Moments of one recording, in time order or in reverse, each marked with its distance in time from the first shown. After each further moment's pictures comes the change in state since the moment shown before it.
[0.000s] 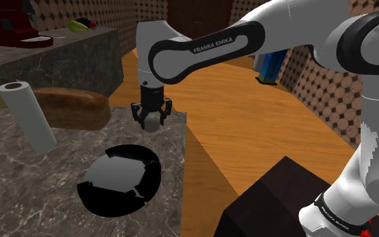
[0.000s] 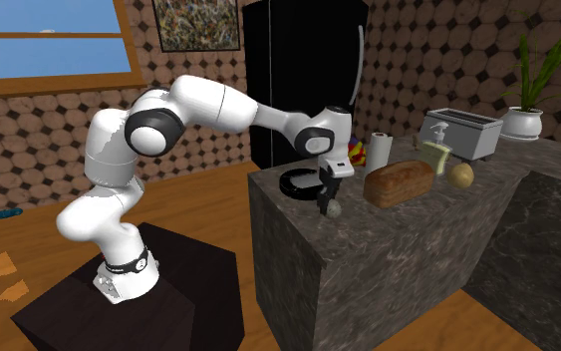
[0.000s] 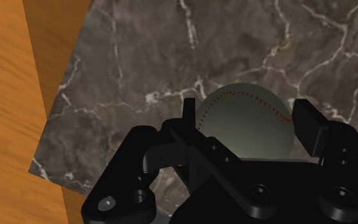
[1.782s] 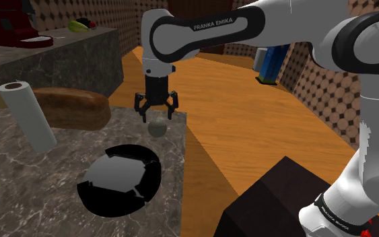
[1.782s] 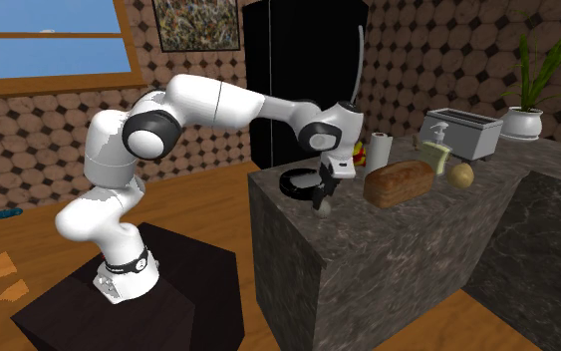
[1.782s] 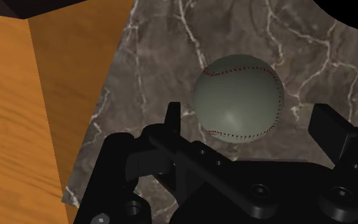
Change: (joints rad) arm -0.049 0.013 0.012 0.093 0.140 -0.180 0.012
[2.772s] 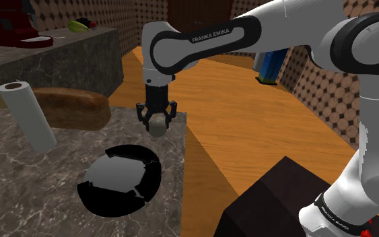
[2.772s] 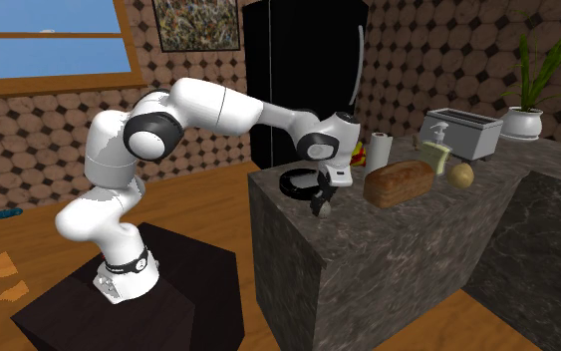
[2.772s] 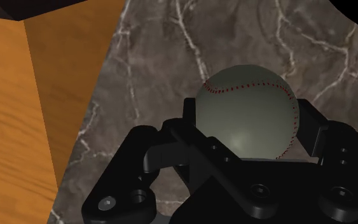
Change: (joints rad) arm 0.001 0.008 -0.001 -0.064 0.000 0.070 0.002
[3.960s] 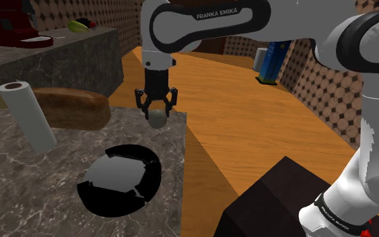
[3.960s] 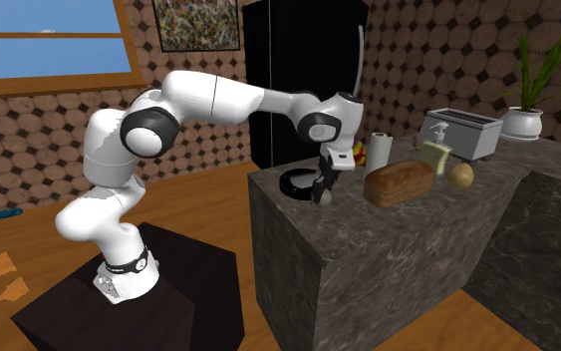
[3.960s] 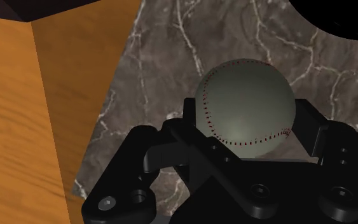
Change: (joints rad) arm 0.002 -0.026 0.007 0.097 0.009 -0.121 0.008
